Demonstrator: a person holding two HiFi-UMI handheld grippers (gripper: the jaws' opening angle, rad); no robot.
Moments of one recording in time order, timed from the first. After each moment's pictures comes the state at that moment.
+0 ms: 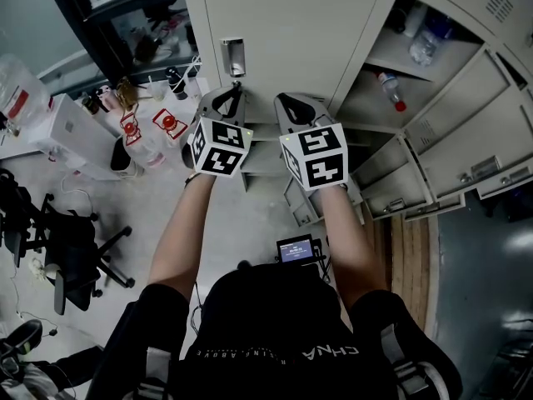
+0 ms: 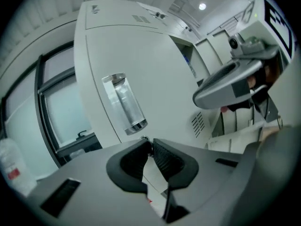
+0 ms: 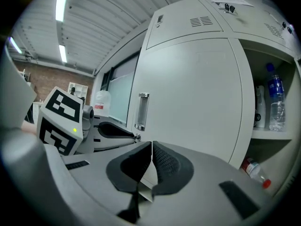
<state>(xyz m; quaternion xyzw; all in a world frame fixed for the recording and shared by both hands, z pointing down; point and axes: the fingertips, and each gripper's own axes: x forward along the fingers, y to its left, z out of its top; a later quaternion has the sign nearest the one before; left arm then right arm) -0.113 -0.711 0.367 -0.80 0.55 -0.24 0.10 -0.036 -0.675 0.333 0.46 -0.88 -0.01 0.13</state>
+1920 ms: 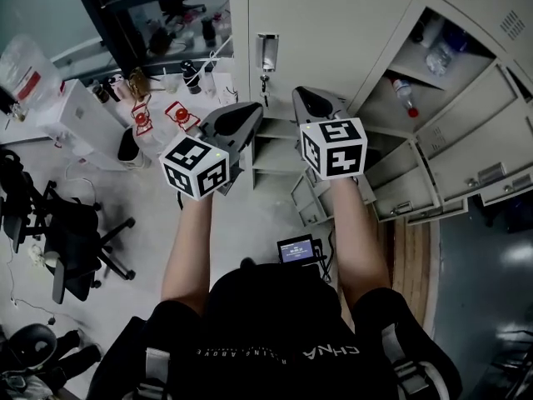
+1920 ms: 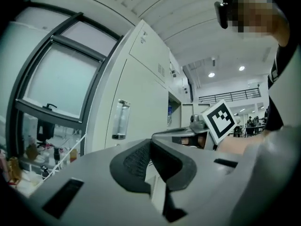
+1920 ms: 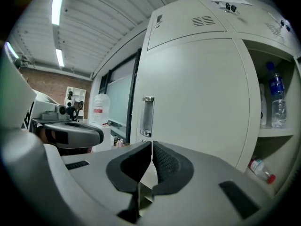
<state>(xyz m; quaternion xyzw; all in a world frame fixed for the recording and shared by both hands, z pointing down) -0.127 -0.613 0.320 -0.92 0.38 0.03 -0.04 -0.065 -0.669 0.324 0.46 -0.88 0.00 0.12</state>
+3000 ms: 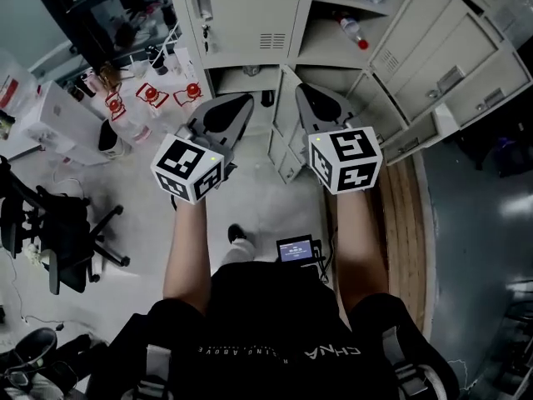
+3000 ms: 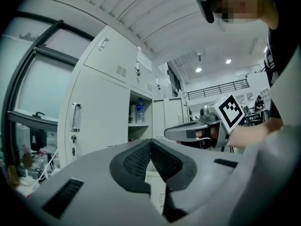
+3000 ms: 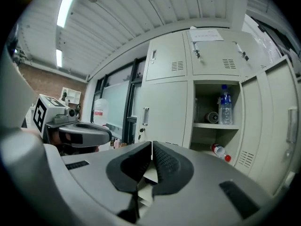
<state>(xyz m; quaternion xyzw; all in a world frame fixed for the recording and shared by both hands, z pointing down) -0.011 -0.439 0.332 -0.94 0.35 -0.01 0.01 0.073 -0.462 0.329 0.50 -0.86 0.00 0.09</state>
